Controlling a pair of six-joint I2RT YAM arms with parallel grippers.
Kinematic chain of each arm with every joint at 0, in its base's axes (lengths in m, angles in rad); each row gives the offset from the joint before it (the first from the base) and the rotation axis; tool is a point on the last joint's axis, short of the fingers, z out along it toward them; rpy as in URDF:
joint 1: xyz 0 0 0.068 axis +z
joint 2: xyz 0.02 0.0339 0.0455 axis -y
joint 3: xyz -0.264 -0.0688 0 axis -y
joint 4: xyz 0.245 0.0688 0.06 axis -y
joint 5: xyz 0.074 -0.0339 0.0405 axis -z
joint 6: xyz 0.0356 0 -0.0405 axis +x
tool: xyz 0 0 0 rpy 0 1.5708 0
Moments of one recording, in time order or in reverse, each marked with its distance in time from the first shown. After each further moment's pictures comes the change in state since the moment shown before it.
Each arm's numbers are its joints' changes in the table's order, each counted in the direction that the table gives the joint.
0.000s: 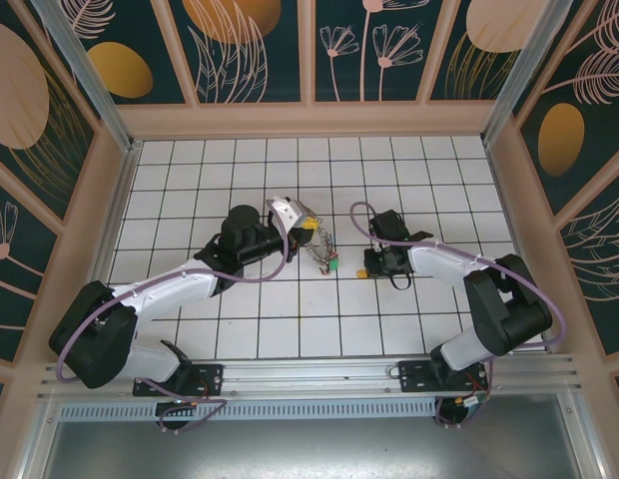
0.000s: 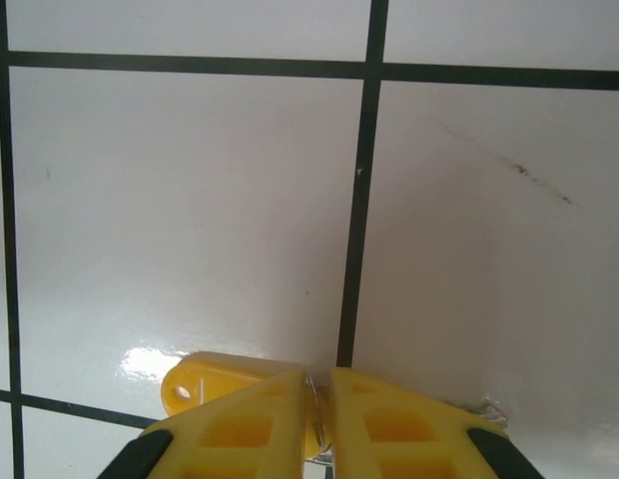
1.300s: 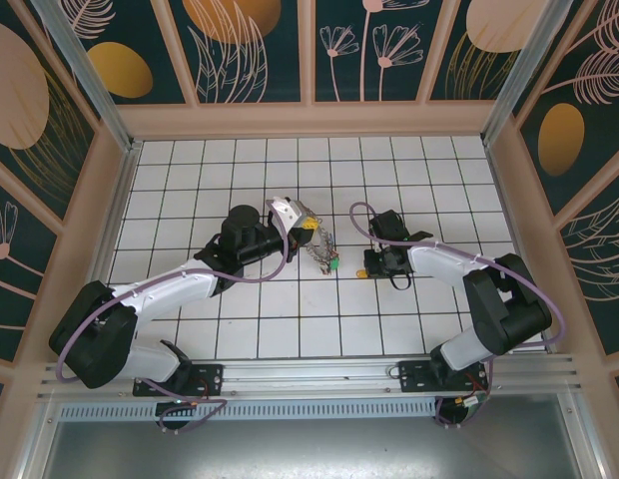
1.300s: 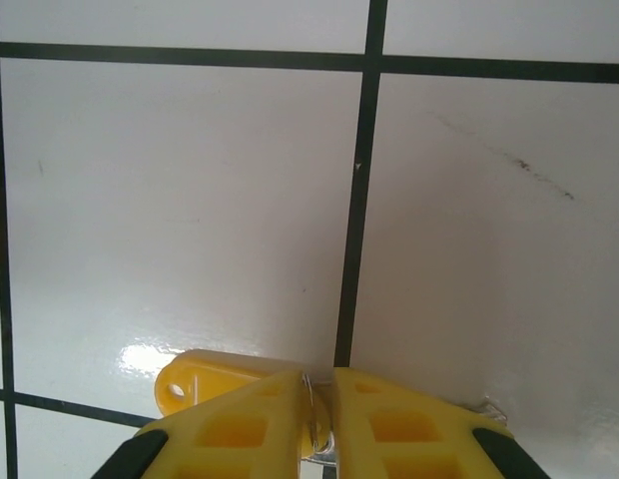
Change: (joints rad) left arm 0.000 0.000 0.000 0.000 0.000 0.000; right arm 0.000 -0.004 0.000 -0.008 0.000 -0.004
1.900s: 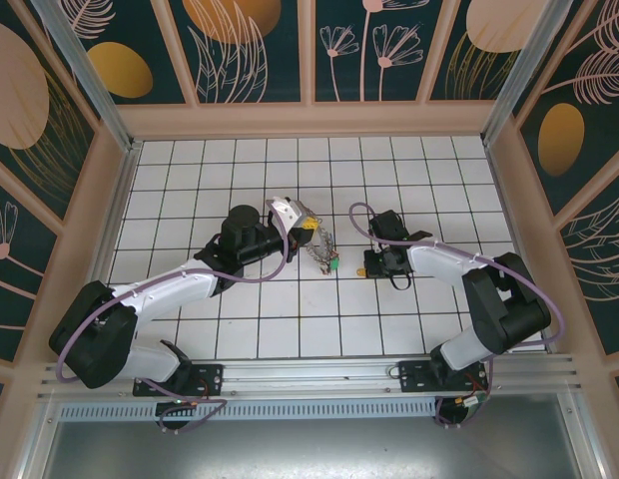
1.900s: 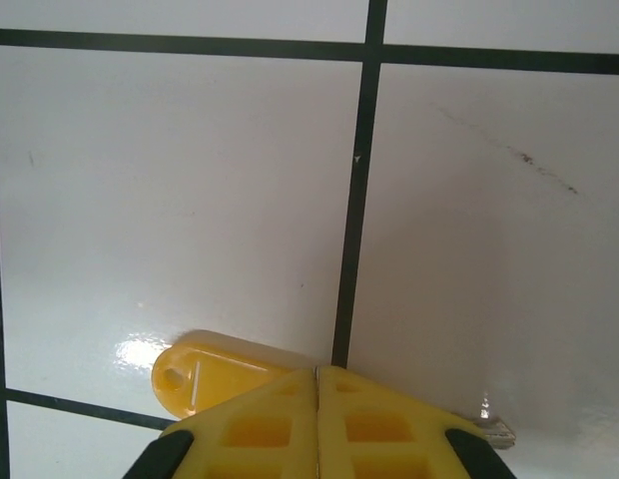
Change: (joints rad) left arm 0.000 0.000 0.000 0.000 0.000 0.000; right arm 0.000 -0.006 0.004 -0.007 0.000 -0.007
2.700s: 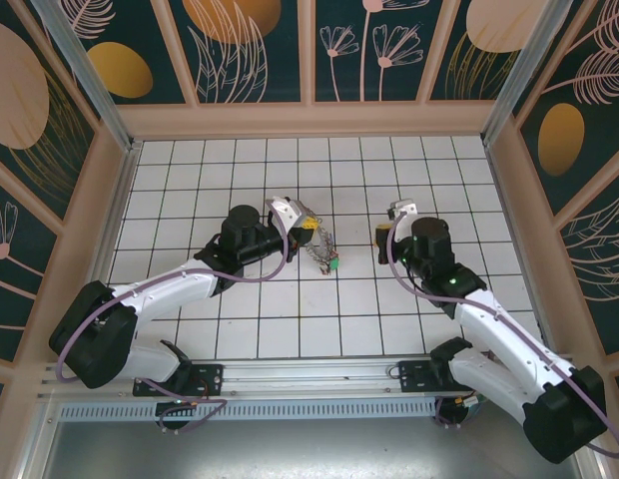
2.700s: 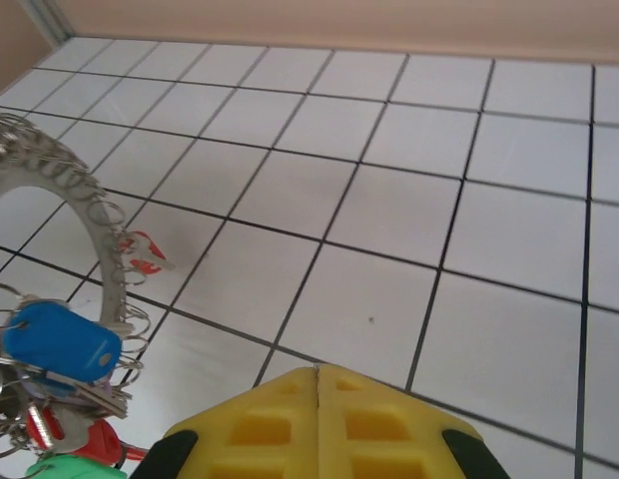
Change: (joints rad) left arm 0.000 0.000 0.000 0.001 0.000 -0.010; right arm 0.006 0.637 -0.175 0.316 0.001 -0.225
